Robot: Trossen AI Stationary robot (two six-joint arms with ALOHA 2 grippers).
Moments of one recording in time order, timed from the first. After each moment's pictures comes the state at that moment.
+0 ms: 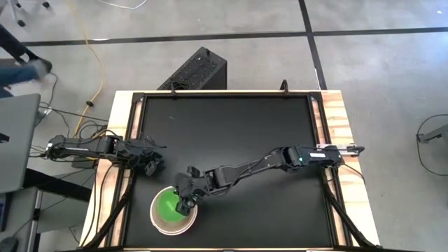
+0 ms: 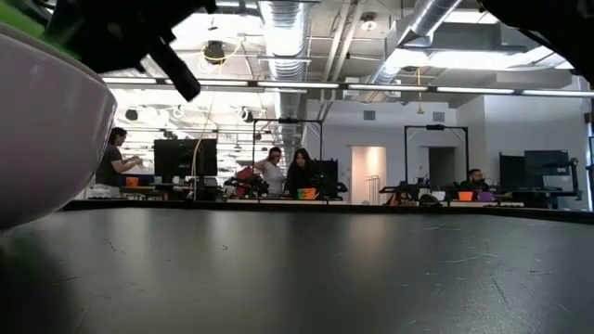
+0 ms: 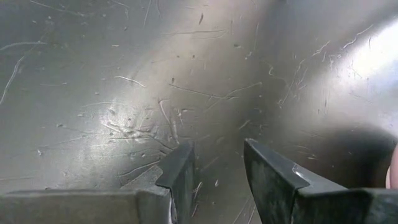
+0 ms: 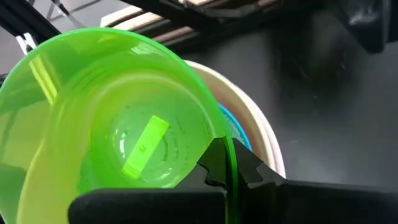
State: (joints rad) left arm -0.06 0.17 0.21 -0.80 -0.12 -0.65; right arm 0.28 2.47 2.33 -0.44 0.15 0.49
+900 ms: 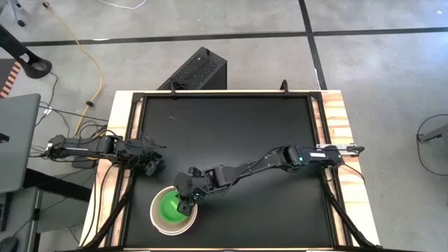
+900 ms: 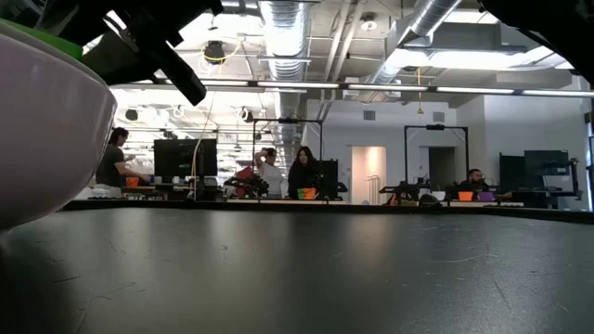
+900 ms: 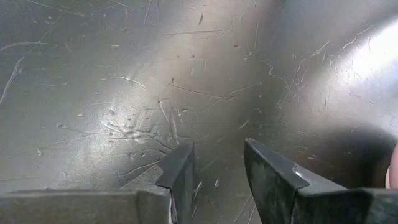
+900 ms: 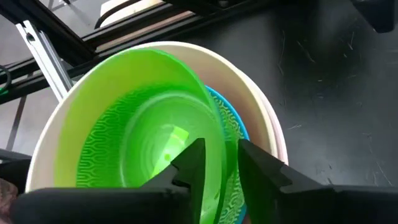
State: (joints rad) left arm -0.06 0.17 0.21 -0.80 -0.12 -0.65; right arm 0.28 2.47 2.33 -0.50 0.11 0.52
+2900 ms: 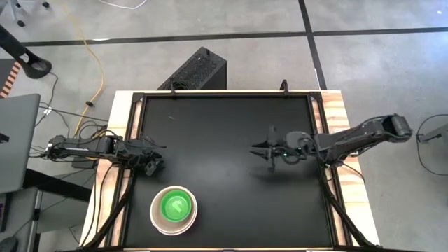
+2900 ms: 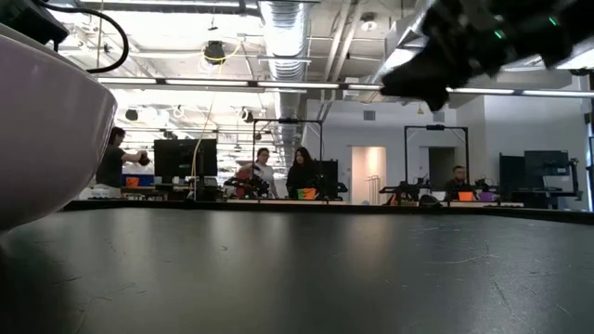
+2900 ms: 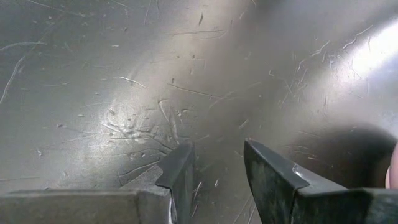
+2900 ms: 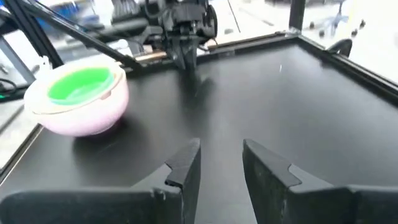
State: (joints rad) left arm -0.06 0.17 0.21 -0.80 -0.12 -0.65; right arm 0.09 1.05 0.48 0.32 0.18 0.22
